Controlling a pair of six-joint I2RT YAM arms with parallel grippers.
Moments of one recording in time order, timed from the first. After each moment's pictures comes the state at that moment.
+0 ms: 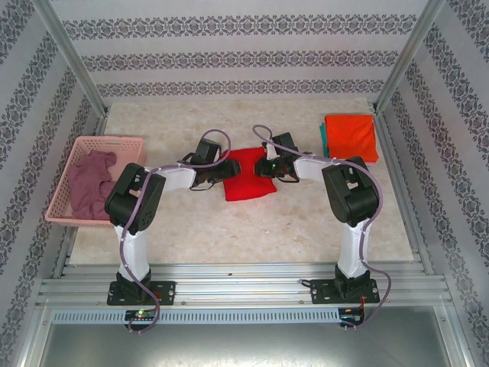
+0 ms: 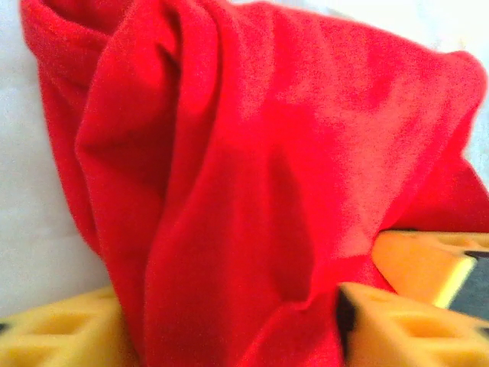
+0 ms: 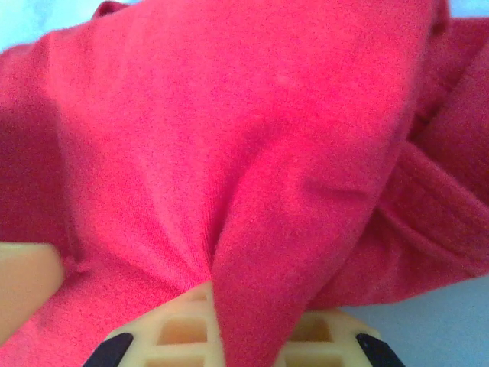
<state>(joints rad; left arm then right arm) -0.41 1.97 1.13 0.04 0.28 -0.72 0.38 2.02 1.22 -0.13 -0.39 0.39</state>
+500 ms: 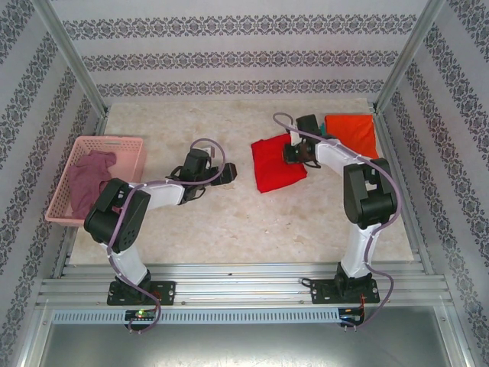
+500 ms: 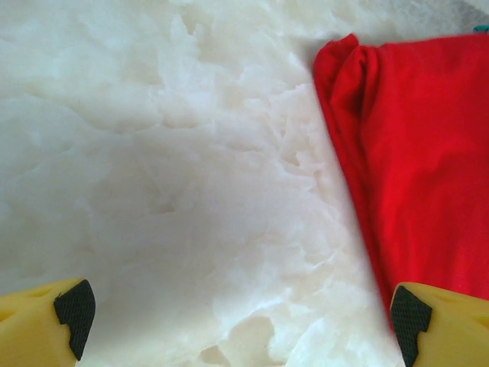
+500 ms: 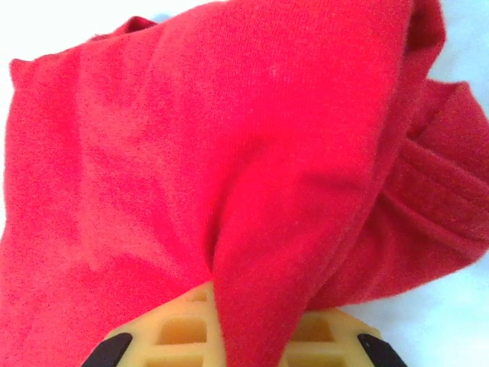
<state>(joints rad) -0.42 1.76 0.87 0.23 0.11 -0.56 0.21 1.94 1.37 -0.43 -0.17 0.10</state>
